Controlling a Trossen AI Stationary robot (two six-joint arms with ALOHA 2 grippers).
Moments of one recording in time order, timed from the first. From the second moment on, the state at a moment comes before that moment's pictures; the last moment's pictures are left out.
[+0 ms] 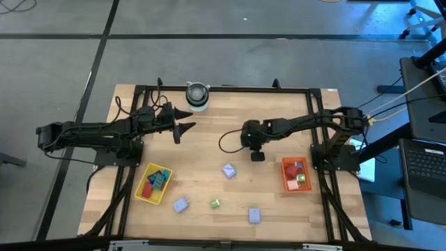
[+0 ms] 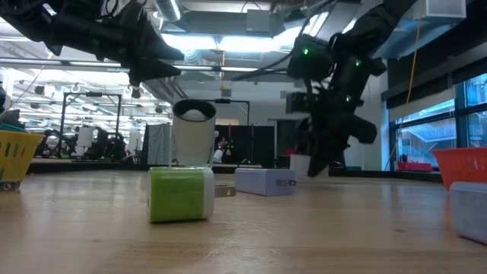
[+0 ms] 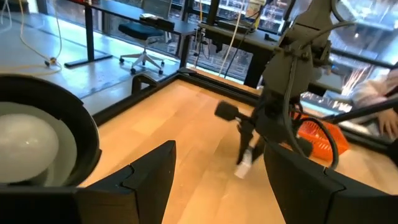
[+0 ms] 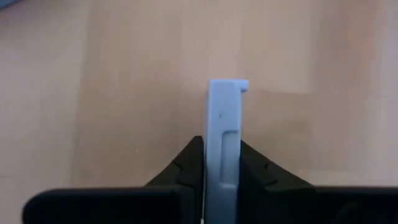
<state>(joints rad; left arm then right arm) 0.29 0.80 0.35 0.32 -0.05 -0.25 -0.10 1.72 0.91 -0.35 0.02 -0.25</state>
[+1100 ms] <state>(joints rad) 0.29 1.07 0.37 0.86 0.10 -0.90 0.17 1.52 1.21 -0.43 0.95 -0.51</state>
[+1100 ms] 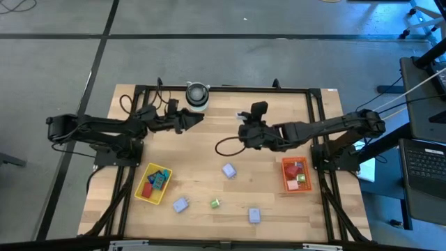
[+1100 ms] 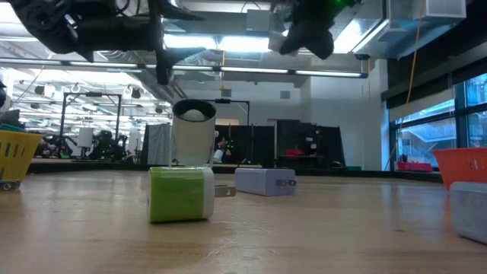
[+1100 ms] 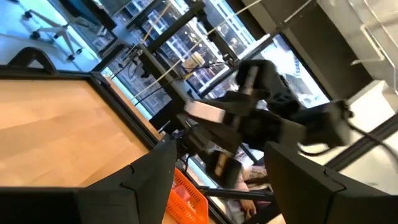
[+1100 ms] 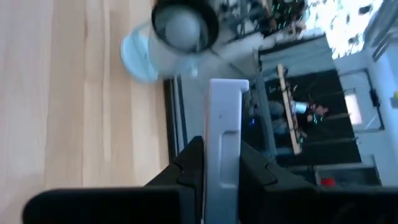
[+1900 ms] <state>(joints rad) 0.02 1.18 0.49 0.73 -0.15 0.66 0.15 1.52 1.22 -0.25 0.42 -0.27</state>
